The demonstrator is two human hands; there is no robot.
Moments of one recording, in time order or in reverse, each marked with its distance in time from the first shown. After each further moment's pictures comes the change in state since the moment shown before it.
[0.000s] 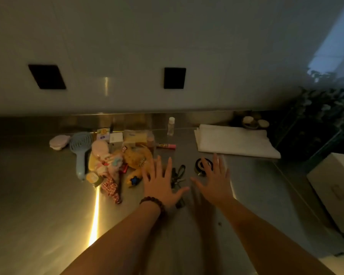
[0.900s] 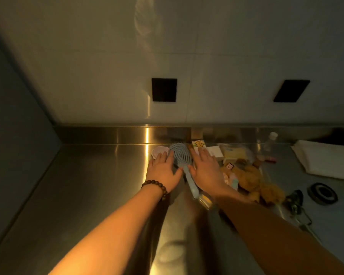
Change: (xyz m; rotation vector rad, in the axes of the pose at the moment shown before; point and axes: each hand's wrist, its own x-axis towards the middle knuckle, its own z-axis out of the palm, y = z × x) left_hand 0.049 -0.374 -0.112 -0.148 0.022 -0.059; right_hand 0.085 -0.410 0.056 0.049 0.020 -0.324
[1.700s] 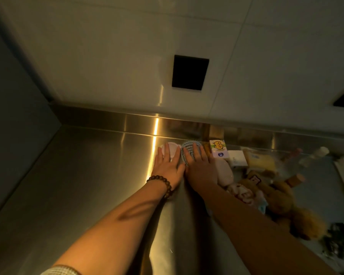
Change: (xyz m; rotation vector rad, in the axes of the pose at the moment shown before) left_hand 0.059 -0.053 0.055 -0.158 -0.168 -0.173; right_hand 0.077 -0.024 0.080 -0.234 -0.181 -0.145
